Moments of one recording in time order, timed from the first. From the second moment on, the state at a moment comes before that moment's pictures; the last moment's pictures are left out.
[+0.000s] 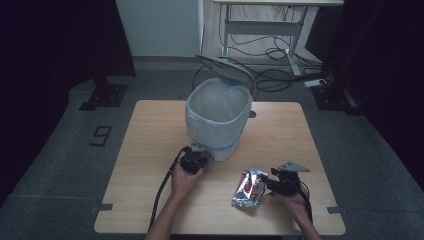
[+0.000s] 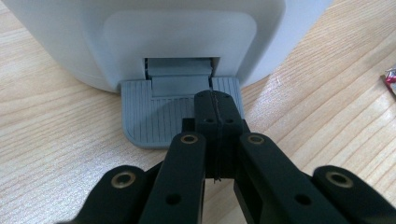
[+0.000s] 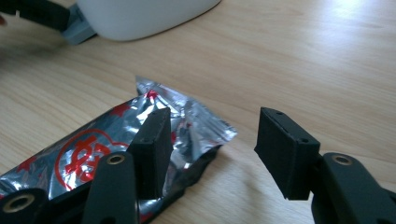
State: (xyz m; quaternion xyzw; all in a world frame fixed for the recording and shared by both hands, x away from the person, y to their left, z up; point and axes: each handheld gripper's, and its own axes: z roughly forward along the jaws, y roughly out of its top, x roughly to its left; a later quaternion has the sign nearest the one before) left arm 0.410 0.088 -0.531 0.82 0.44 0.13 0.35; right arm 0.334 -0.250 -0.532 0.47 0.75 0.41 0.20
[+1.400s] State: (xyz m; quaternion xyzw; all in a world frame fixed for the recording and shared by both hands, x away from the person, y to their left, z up) left arm 0.409 0.088 -0.532 0.82 0.43 0.13 0.36; right arm 0.335 -0.242 -0.550 0.46 0.78 0.37 0.21
